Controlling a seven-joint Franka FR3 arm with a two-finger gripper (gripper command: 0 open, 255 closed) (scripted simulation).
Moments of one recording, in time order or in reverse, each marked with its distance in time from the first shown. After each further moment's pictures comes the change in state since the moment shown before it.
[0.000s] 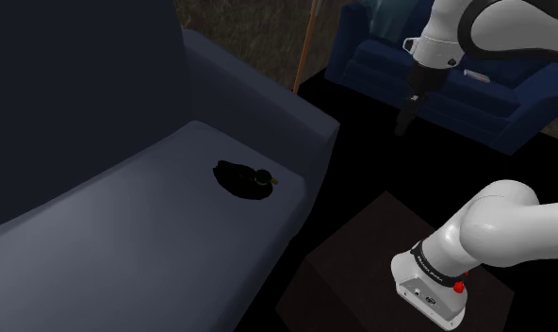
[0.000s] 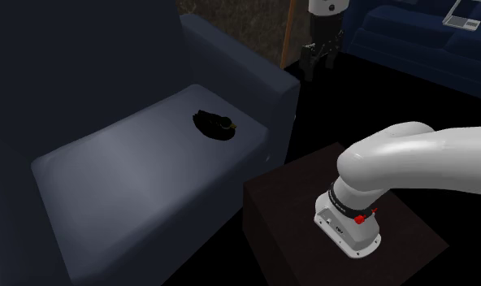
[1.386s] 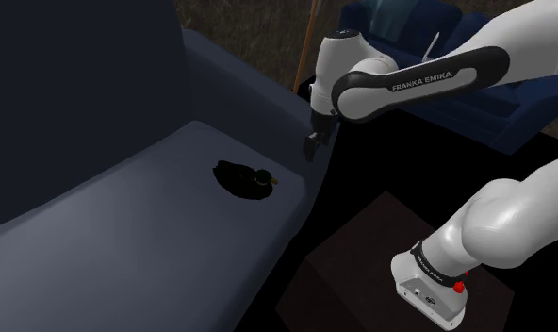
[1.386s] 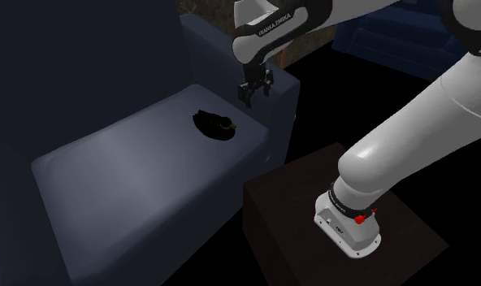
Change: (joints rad) arm 0.052 0.593 0.176 0.052 0.019 0.565 0.251
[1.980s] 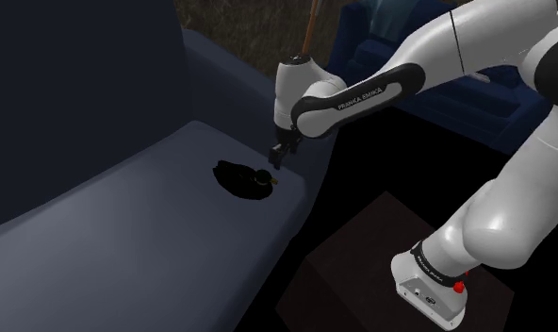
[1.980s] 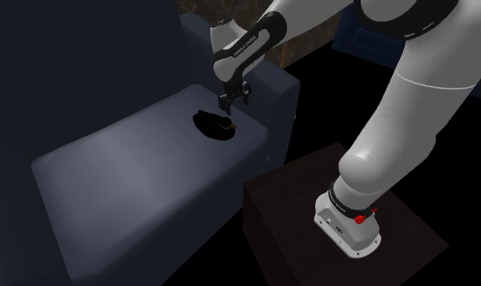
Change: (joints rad) arm 0.029 0.343 0.038 0.197 -0.108 0.146 0.140
